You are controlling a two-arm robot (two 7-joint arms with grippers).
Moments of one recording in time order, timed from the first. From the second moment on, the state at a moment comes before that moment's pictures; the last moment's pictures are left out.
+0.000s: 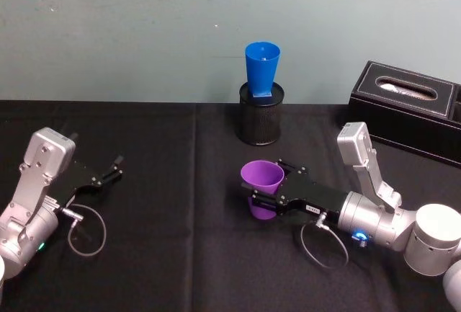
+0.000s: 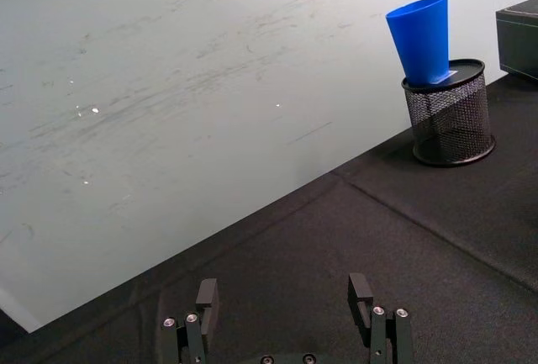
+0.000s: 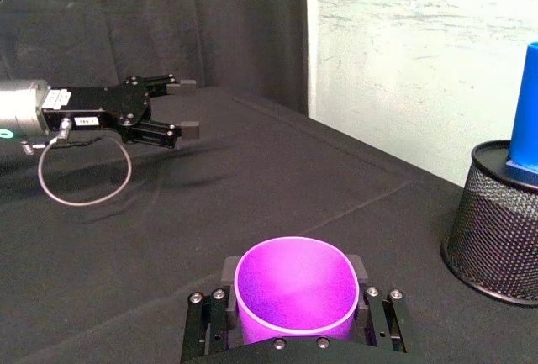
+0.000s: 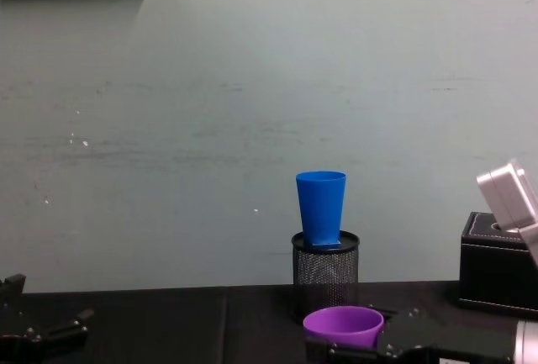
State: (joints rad) left arm -0.20 0.60 0.45 -1.41 -0.25 -0.12 0.03; right arm 0.52 0.31 -0.52 -0.93 0.42 -0.23 0.80
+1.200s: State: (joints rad) left arm -0.20 0.60 0.45 -1.41 -0.25 -0.12 0.03; right arm 0.51 0.44 -0.51 -1.34 0.54 0.04 0.68
